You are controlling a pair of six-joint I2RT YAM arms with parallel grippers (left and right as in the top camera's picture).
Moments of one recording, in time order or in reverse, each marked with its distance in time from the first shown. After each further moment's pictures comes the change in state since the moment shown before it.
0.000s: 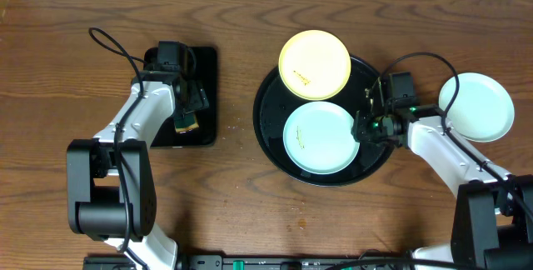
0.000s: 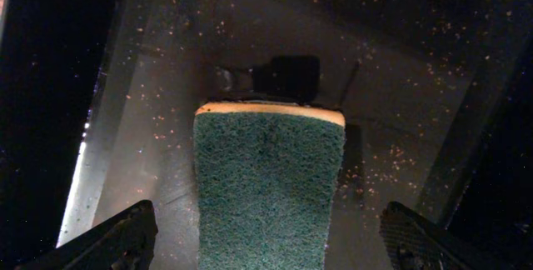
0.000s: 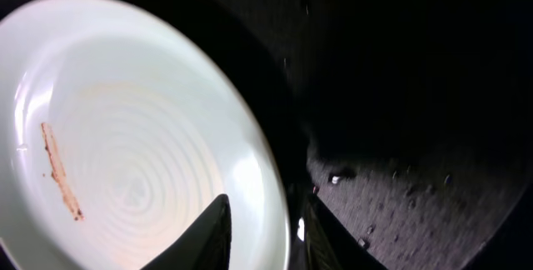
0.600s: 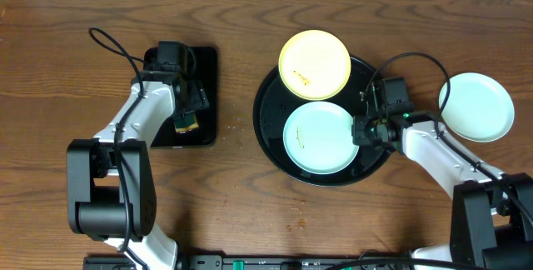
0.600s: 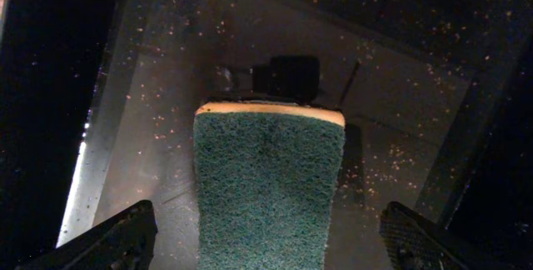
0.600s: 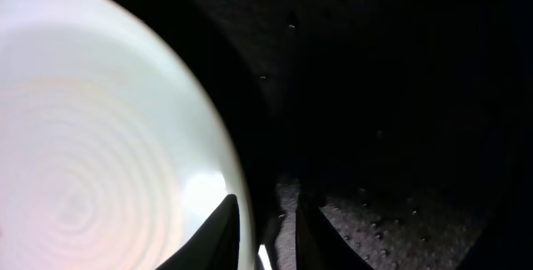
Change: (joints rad) left arm 0.000 0.000 0.000 0.000 0.000 0.000; right arm 0.037 0.000 -0.067 0.105 0.121 -0.086
